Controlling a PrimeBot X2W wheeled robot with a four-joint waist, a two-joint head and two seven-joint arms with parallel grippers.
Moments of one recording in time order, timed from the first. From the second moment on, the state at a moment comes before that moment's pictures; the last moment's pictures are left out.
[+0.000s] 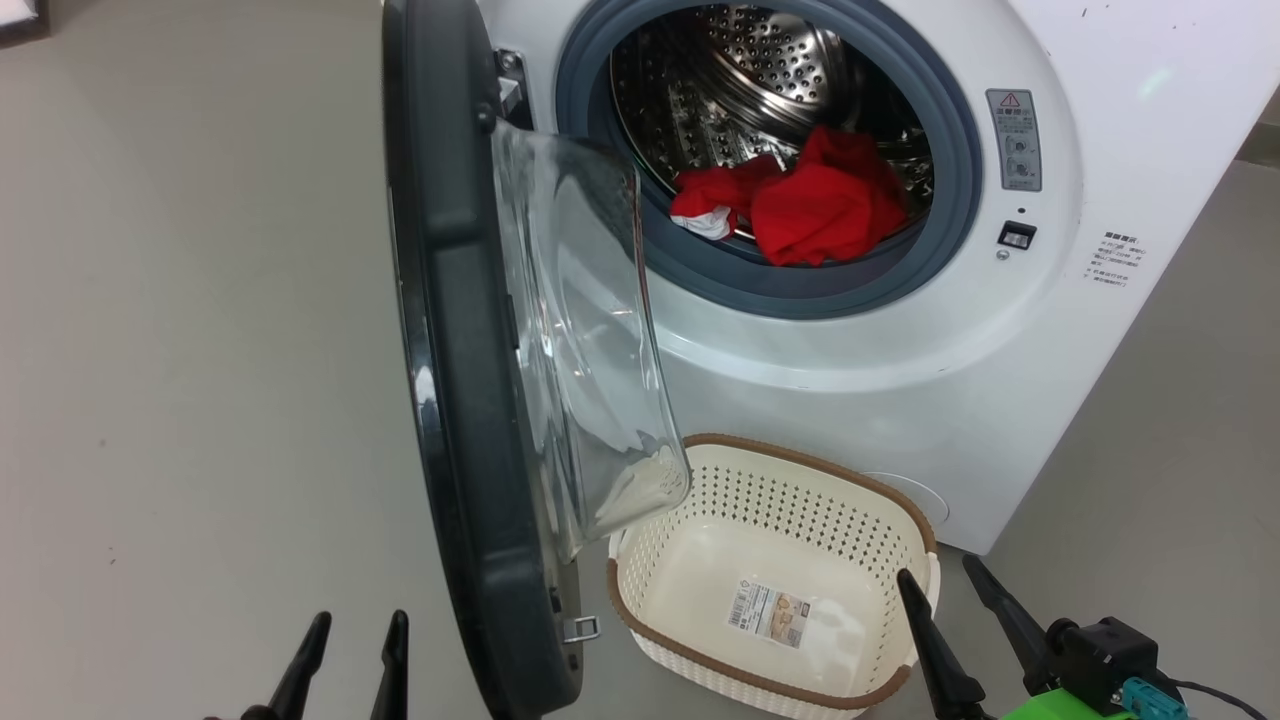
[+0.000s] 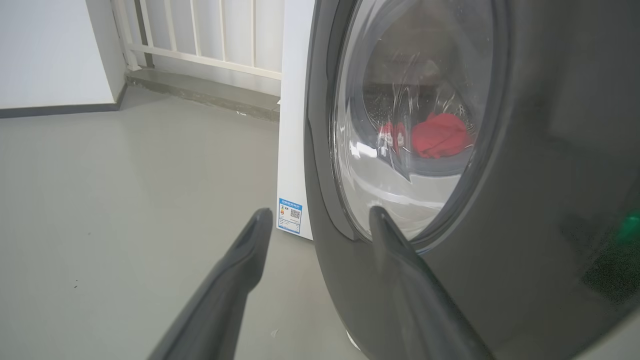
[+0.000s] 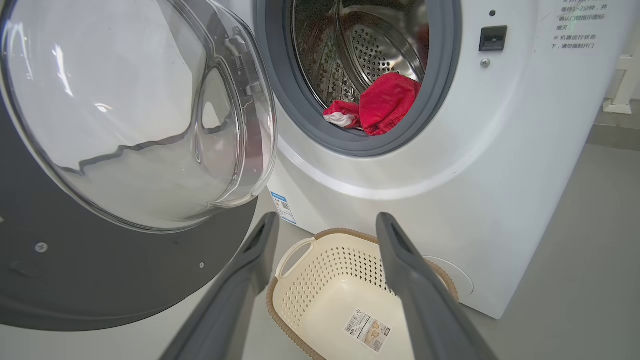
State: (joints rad) left arm 0.07 0.05 -0.01 0.22 -0.25 -0.13 -0.25; right arm 0.04 -0.08 0.14 0.30 0.37 0.12 -0.25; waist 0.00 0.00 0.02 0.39
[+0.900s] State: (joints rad) left arm 0.01 0.05 -0.01 -0.27 -0.22 -0.11 -0.26; right arm 0.05 -0.06 0.13 0.28 0.35 0.12 -0.25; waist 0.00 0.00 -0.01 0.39
